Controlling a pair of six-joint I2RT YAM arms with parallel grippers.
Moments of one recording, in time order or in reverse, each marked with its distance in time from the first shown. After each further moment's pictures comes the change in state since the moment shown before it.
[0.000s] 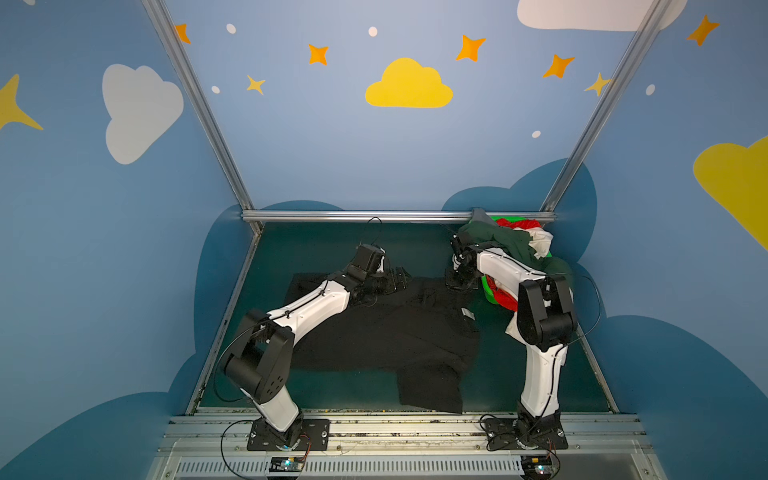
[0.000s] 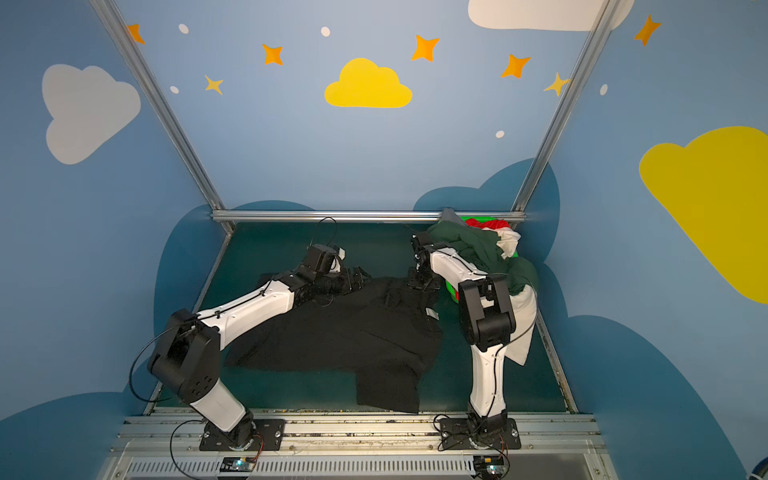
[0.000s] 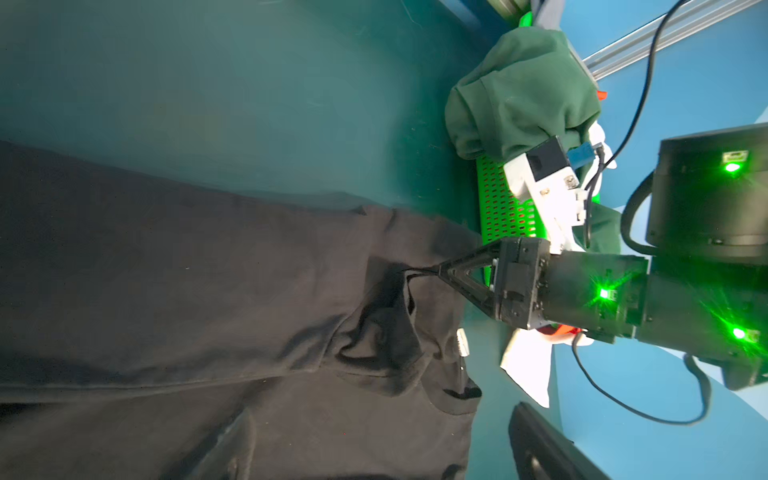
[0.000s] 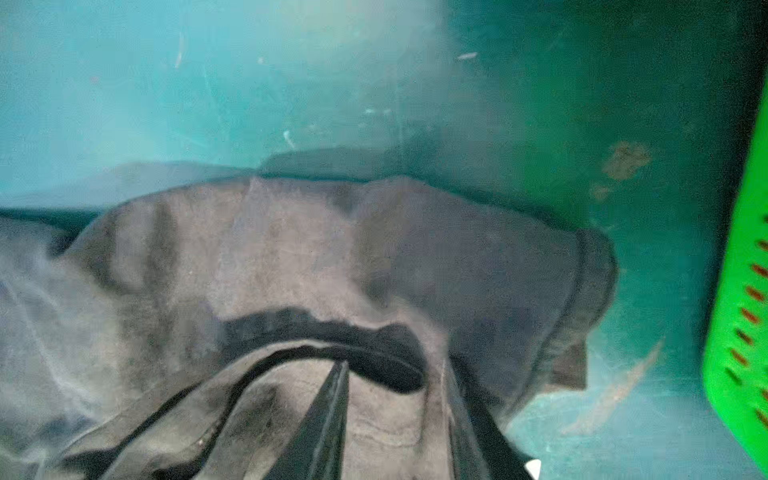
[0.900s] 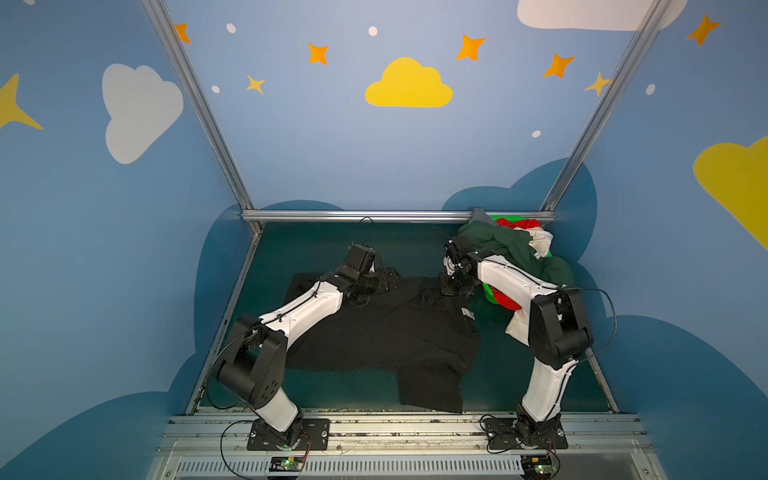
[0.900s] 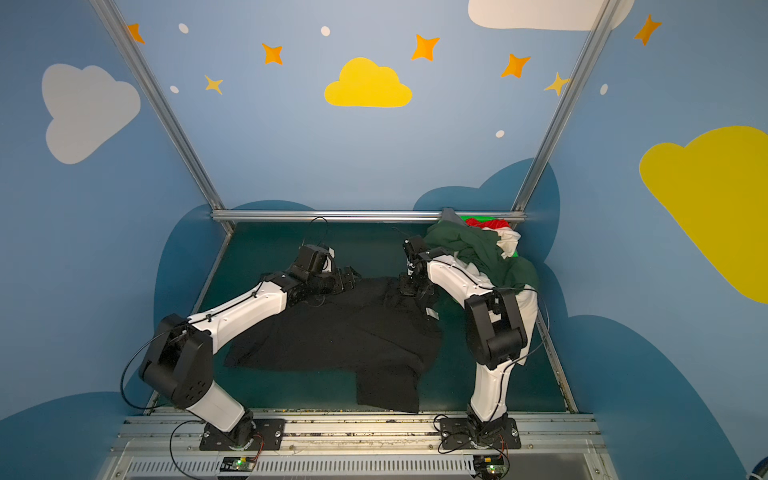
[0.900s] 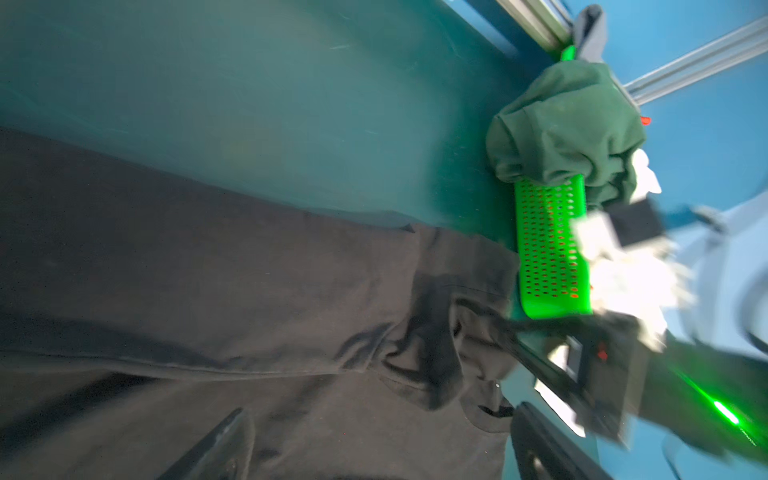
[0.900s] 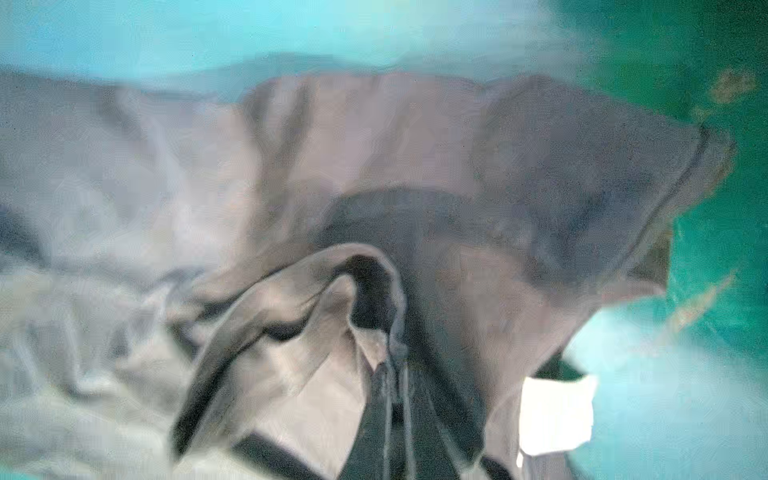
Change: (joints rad) left arm 0.046 -0.047 -0.036 -0.042 -0.080 0.024; right arm 0.112 -0.204 -0.149 0.021 -0.033 -0.037
